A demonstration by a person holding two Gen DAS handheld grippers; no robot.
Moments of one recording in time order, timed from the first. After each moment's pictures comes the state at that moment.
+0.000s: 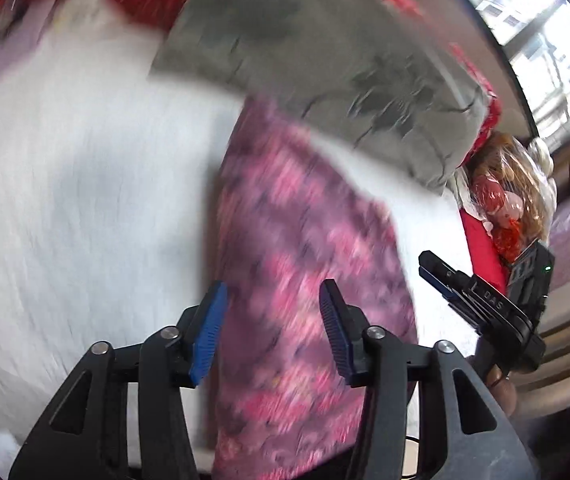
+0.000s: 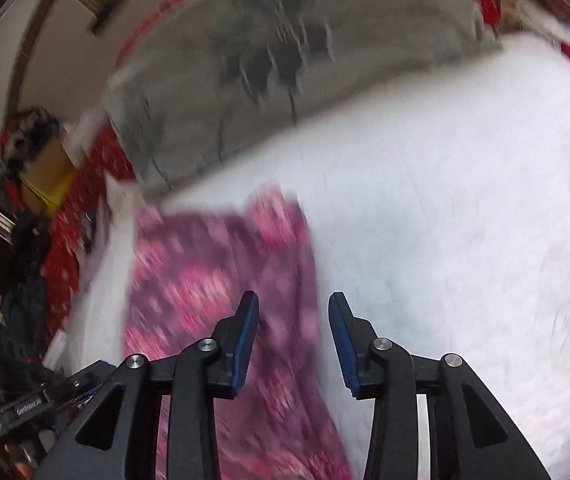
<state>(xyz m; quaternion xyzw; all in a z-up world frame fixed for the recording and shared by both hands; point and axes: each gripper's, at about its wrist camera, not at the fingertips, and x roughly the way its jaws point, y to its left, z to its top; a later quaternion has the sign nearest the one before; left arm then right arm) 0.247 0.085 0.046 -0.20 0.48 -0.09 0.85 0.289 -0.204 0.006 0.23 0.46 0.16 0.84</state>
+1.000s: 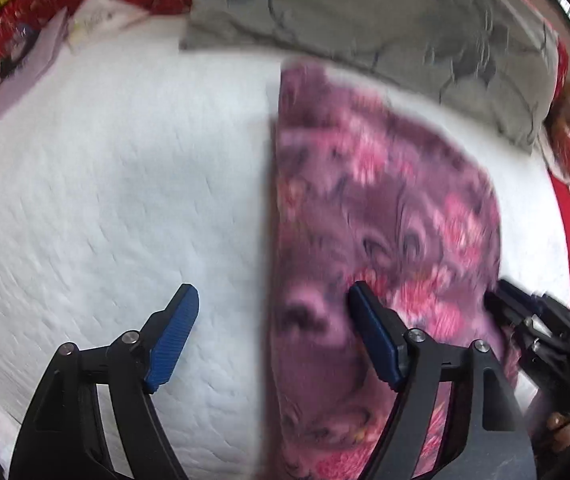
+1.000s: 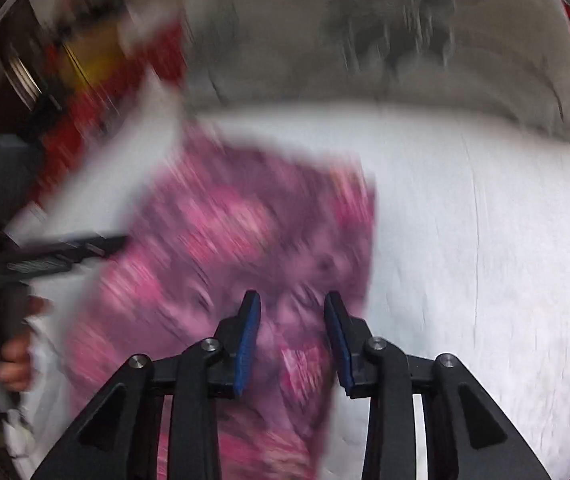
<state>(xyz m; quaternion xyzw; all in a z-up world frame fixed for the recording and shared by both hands) 0.267 0.078 -0.023 -0.09 0.56 0.03 0.83 0.273 -0.150 -0.028 -0.01 0.51 0.22 0.83</state>
